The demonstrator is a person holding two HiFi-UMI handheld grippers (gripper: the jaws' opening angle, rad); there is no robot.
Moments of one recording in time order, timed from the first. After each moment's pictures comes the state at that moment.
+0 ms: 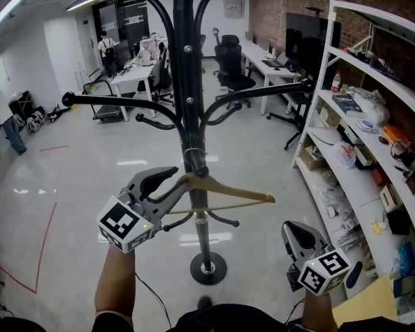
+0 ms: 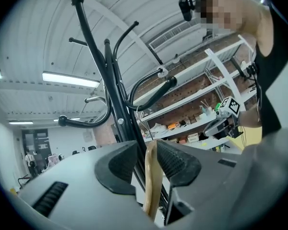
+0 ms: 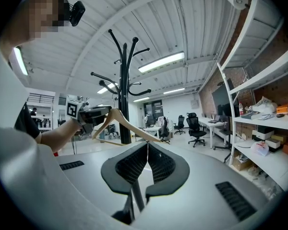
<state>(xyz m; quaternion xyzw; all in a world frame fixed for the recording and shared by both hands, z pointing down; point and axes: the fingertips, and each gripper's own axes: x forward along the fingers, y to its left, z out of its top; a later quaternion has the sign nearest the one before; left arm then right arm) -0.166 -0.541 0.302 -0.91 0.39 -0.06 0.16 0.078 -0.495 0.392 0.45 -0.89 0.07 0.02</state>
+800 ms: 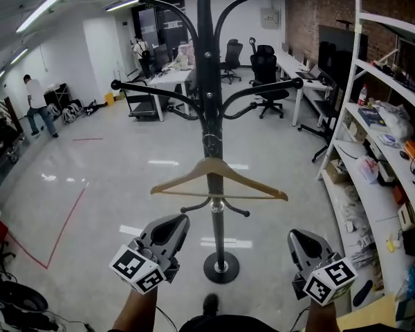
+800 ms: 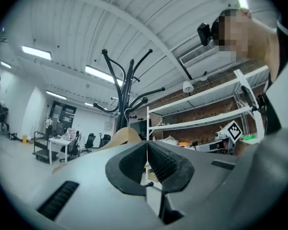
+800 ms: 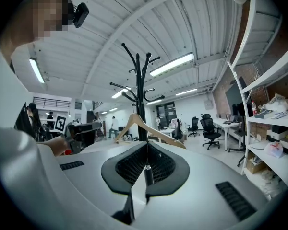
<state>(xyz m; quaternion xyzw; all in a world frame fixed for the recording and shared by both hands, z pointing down) -0.160 -0.404 0.350 -0.86 0.50 0.08 0.02 0.084 -0.443 0.386 0.37 -0.93 0.06 0.00</state>
